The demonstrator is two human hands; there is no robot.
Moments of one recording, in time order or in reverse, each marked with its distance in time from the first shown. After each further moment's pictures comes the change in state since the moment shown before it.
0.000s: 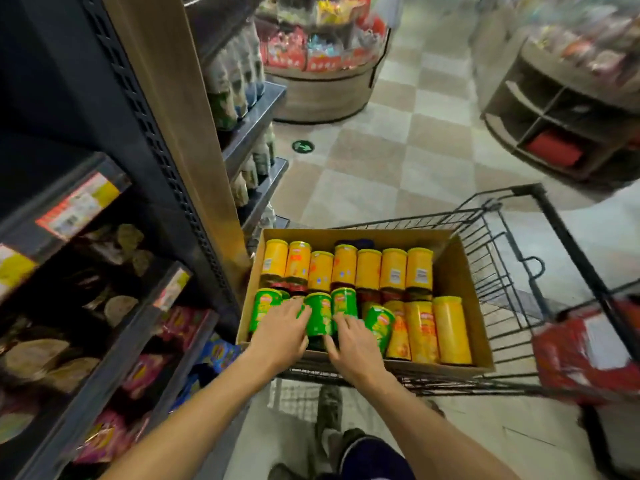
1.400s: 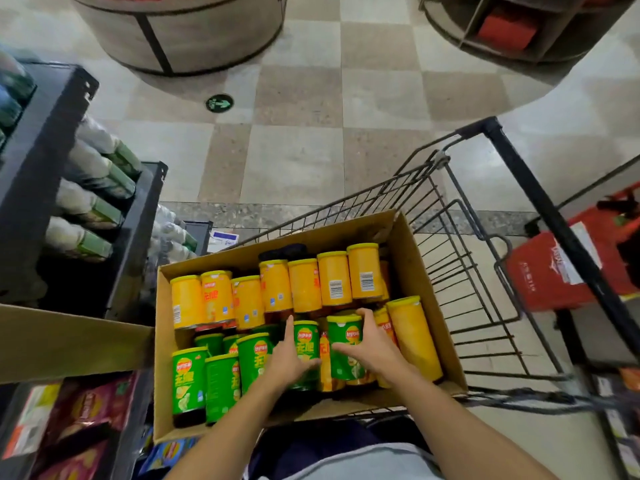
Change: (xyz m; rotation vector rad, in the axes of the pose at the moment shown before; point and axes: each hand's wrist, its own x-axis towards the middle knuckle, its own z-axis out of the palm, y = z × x) left_hand 0.191 0.078 0.111 -0.659 -0.522 -0.503; right_hand 0.076 0.187 -0.016 0.697 -0.308 0.664
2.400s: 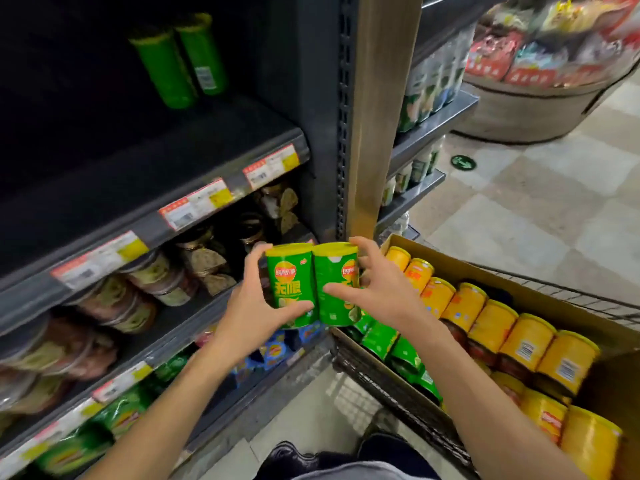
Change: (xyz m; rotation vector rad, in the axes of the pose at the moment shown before) left_hand -0.348 -0.193 -0.124 -0.621 1.030 0.109; right_hand -0.200 -0.235 0.163 -0.288 -0.414 -1.016
